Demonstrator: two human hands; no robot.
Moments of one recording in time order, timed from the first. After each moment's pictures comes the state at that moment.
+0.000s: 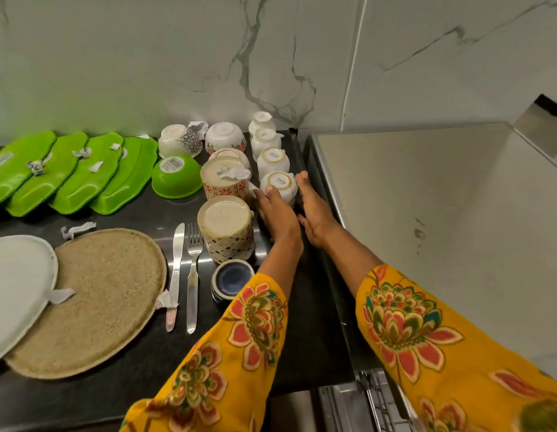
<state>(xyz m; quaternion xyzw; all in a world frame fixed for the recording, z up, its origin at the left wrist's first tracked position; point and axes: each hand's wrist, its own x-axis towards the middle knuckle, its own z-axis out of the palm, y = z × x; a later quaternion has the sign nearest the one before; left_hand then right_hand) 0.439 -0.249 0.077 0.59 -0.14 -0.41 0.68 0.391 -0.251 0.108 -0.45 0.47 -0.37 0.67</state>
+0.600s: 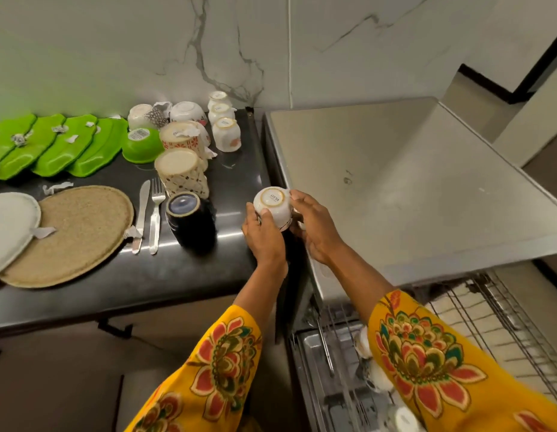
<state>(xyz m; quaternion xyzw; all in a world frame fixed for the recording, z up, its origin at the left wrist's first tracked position) 0.335 -0.092 0.058 0.62 -0.17 -0.43 0.64 0.260 -0.108 0.095 -0.46 0.49 -0.41 0.62</state>
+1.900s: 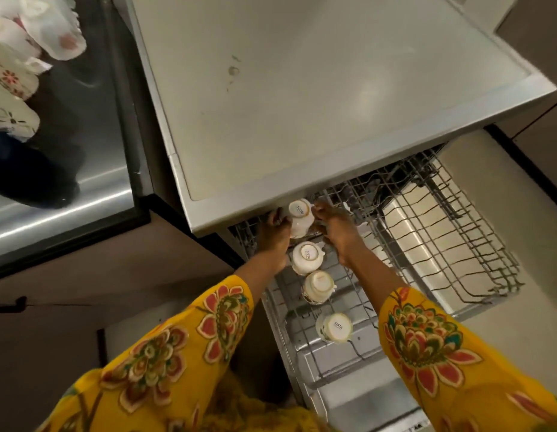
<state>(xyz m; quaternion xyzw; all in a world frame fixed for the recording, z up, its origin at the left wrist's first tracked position) 0.147 -0.042 -0.099 0.69 -0.25 -0.57 0.36 0.032 -0.042 -0.082 -0.28 0.66 -0.34 0.60</state>
